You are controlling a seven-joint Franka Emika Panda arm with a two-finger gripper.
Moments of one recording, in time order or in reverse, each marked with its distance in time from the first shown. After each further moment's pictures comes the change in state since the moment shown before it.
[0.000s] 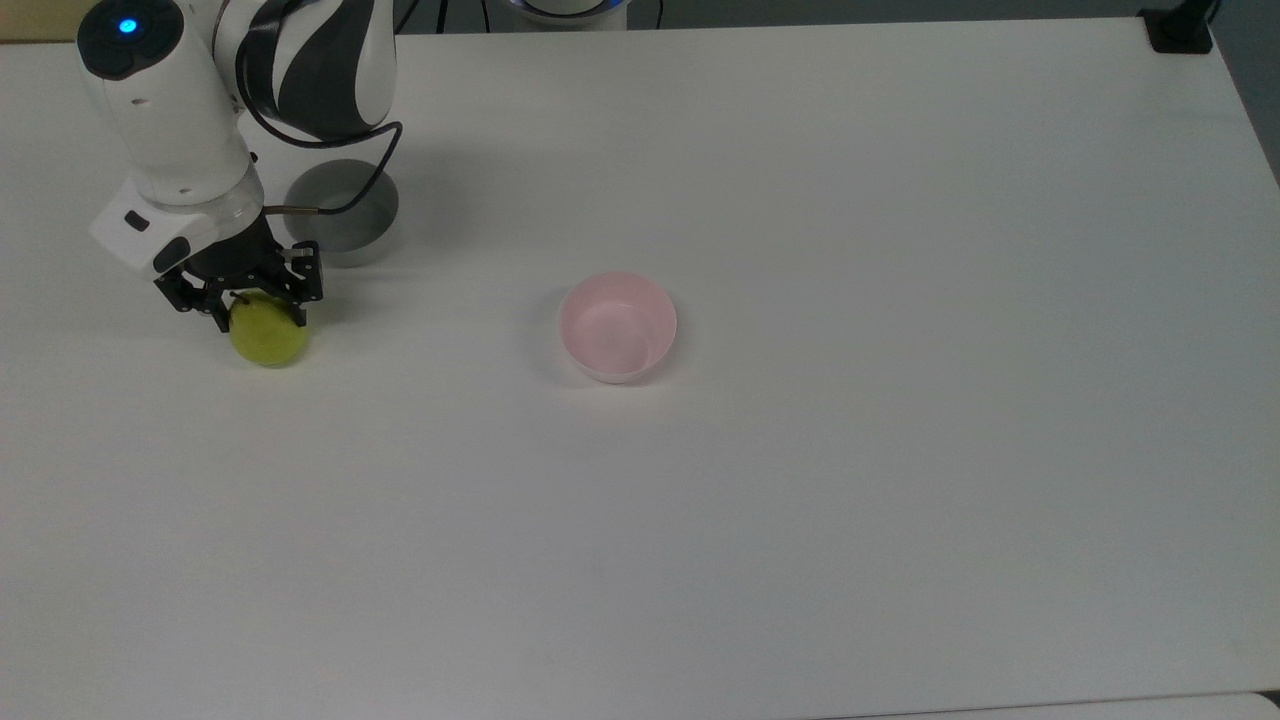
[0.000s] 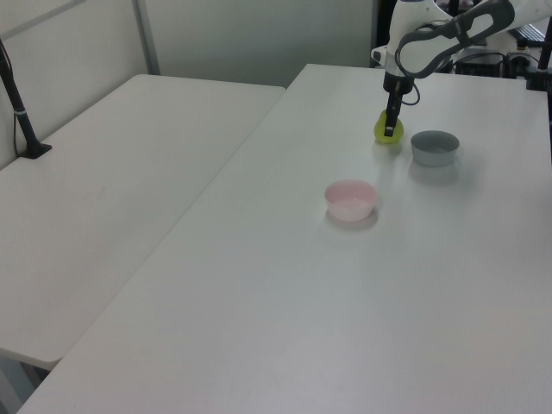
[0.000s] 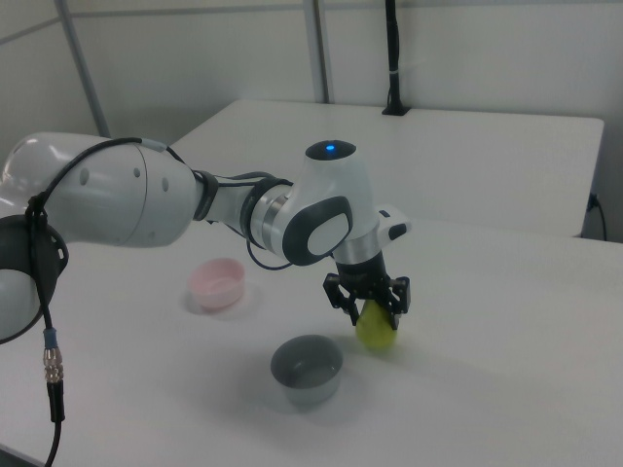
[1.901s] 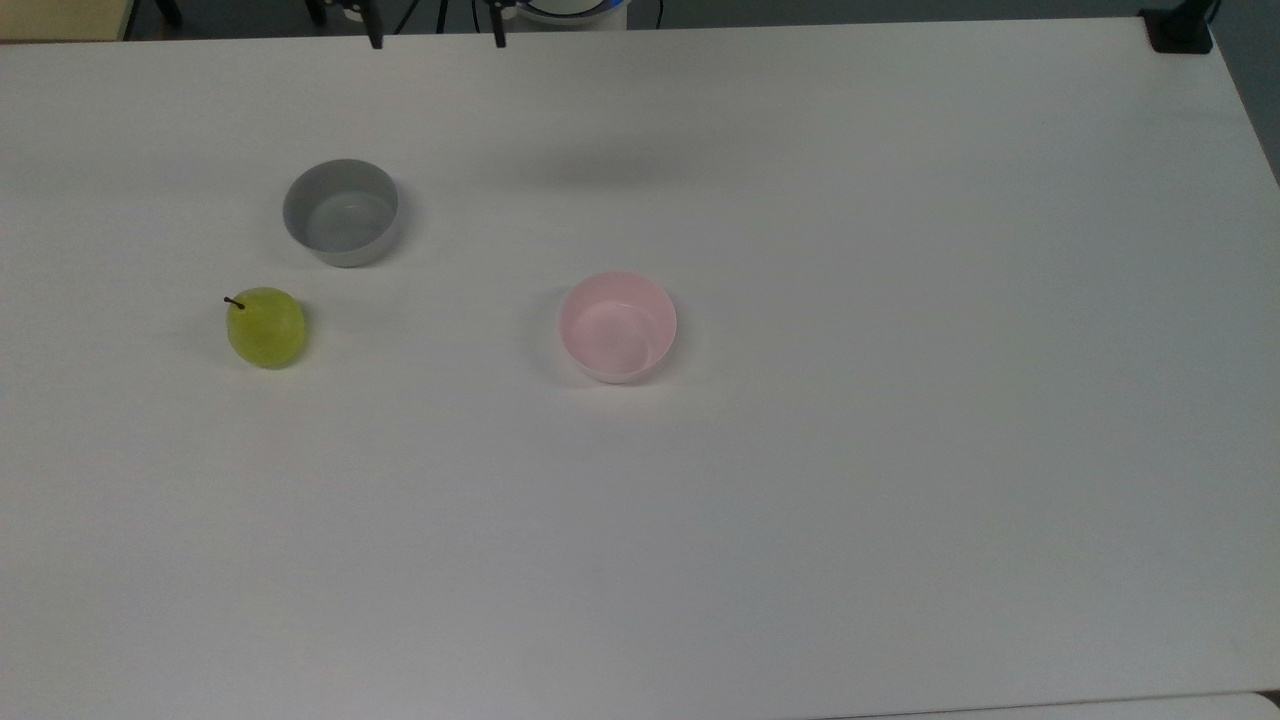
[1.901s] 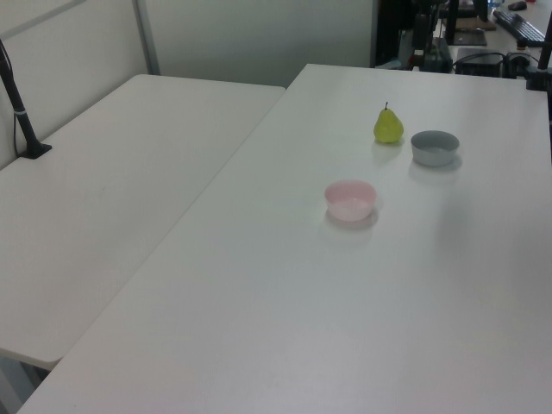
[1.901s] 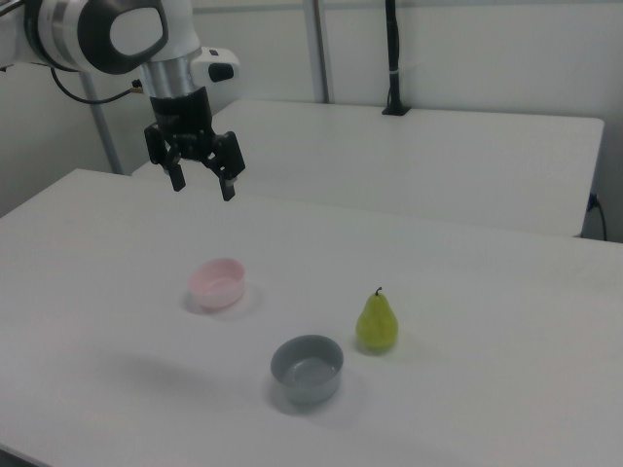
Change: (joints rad) arm 0.355 -0.510 -0.075 0.030 0.079 -0.651 0.376
